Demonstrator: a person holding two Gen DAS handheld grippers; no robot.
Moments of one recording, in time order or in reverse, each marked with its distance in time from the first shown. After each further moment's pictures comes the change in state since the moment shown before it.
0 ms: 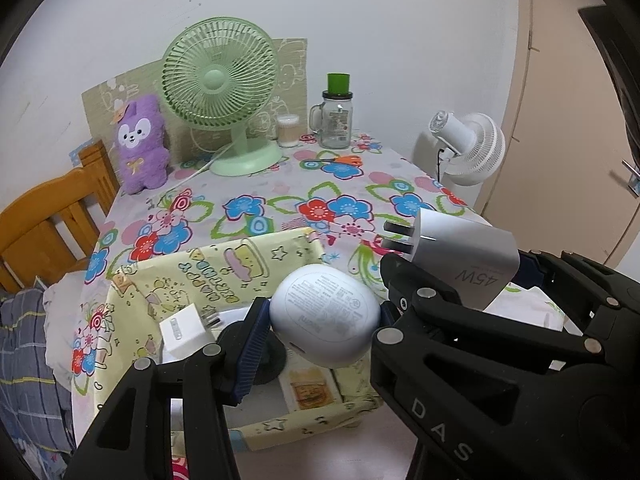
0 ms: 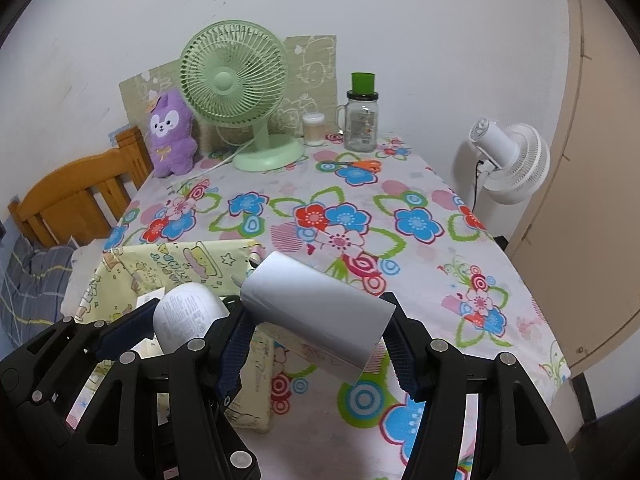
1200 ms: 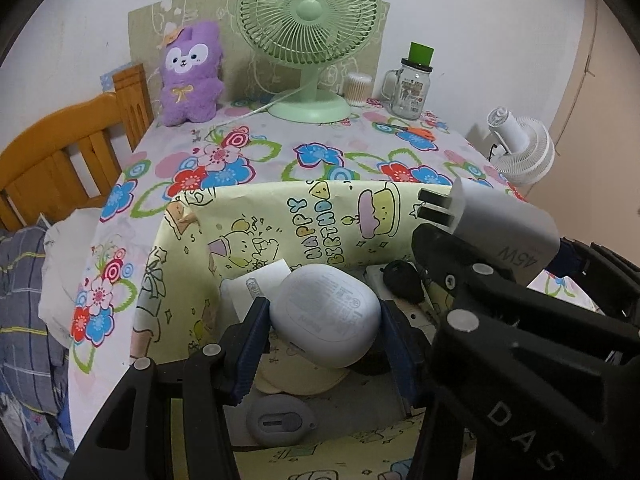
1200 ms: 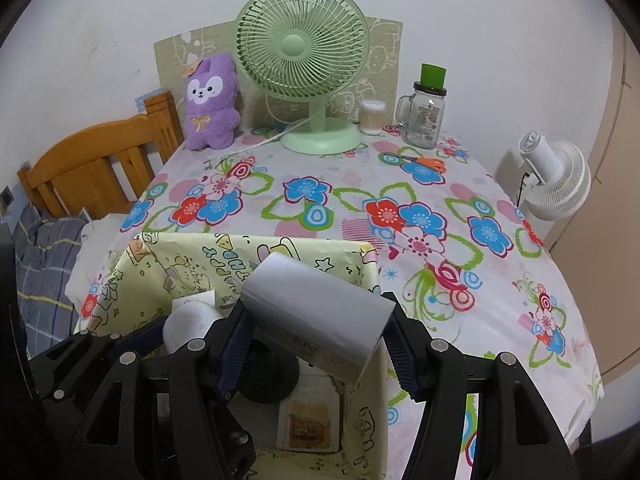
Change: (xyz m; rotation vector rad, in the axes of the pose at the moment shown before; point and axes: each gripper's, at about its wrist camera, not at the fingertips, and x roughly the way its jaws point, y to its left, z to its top) left arm 0.045 0.094 -0.022 -0.166 0.115 0.020; right arm 0.052 0.082 0.006 -0.097 0.042 0.047
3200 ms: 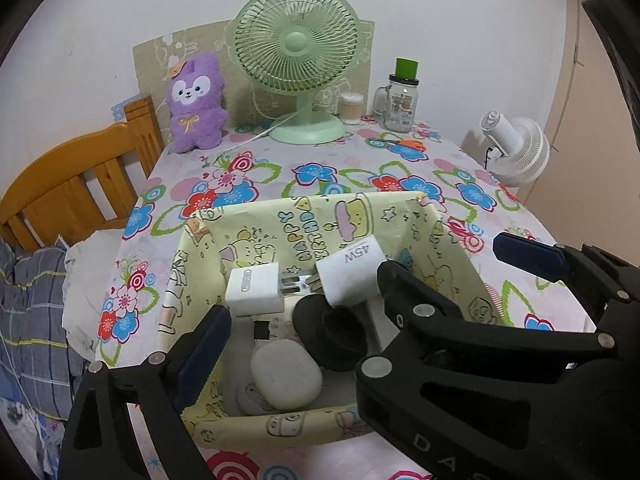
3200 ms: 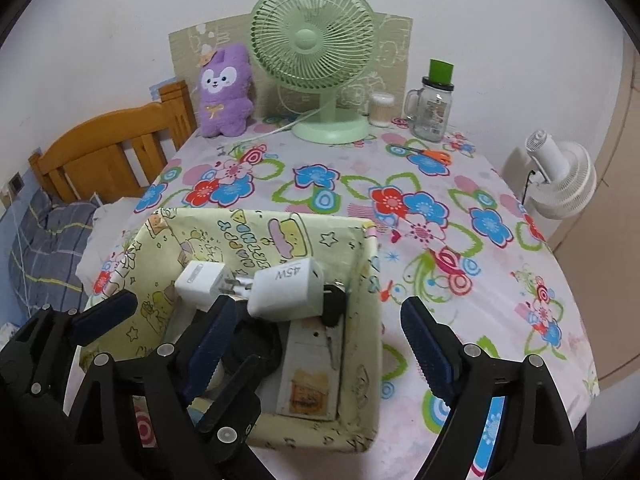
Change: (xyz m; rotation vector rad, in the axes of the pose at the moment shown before) left arm -0.037 -0.024 -0.012 0.066 -0.071 0.060; right arm -0.020 -0.004 -0.014 -0.026 0.031 0.032
